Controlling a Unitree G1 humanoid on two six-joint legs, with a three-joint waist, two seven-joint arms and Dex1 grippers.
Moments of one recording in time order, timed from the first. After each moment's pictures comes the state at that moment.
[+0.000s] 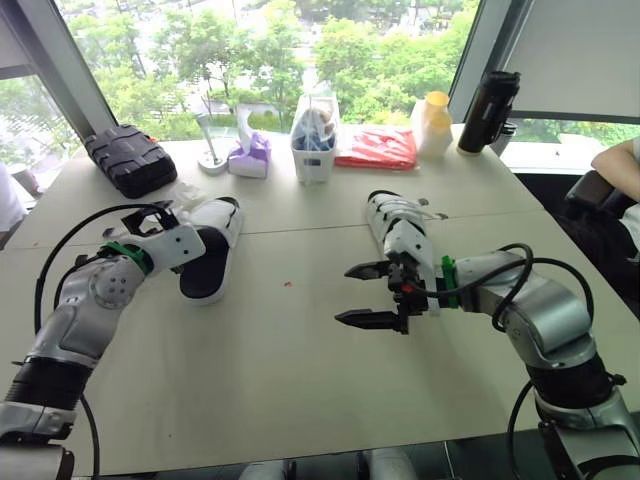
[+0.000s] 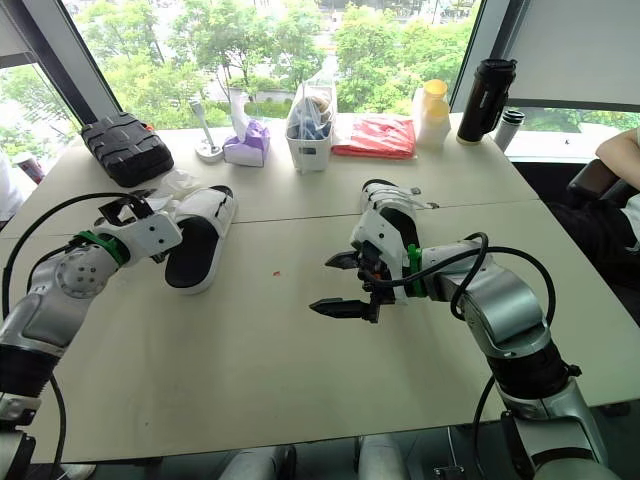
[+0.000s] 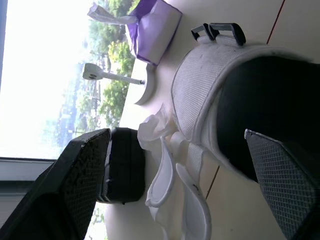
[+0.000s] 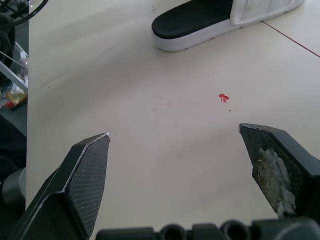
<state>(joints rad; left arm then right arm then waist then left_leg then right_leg) -0.48 0.82 -0.11 0.25 0.41 -0.04 -0.35 -0.58 -0.62 0.12 -0.42 0.38 0.99 1.05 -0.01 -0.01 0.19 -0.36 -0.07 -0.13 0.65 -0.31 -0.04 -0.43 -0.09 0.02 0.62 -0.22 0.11</state>
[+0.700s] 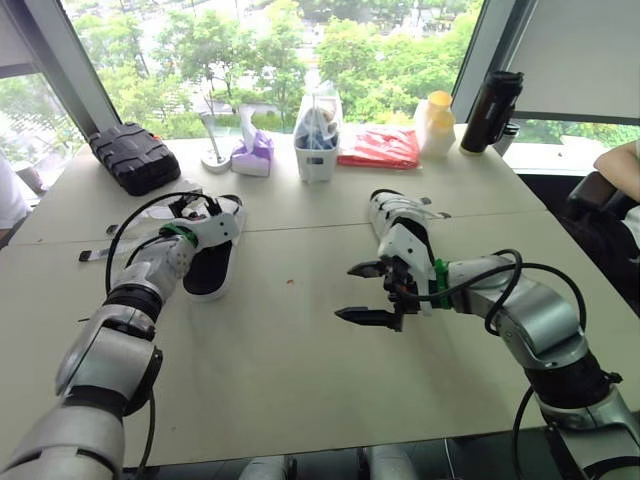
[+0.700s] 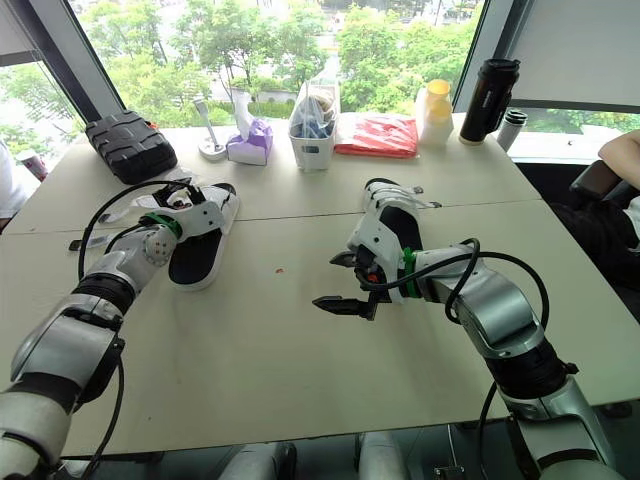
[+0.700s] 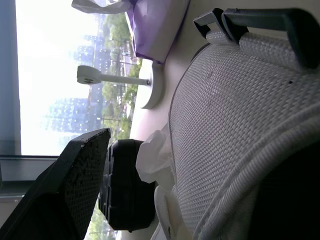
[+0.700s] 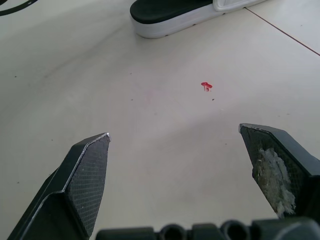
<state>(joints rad) -1.01 0.56 -0.35 1.20 0.63 -0.29 0.04 -0.57 -0.64 0.19 -0.37 0.38 0.91 0.94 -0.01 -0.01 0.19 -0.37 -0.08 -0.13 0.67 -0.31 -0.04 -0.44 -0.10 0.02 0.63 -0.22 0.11</state>
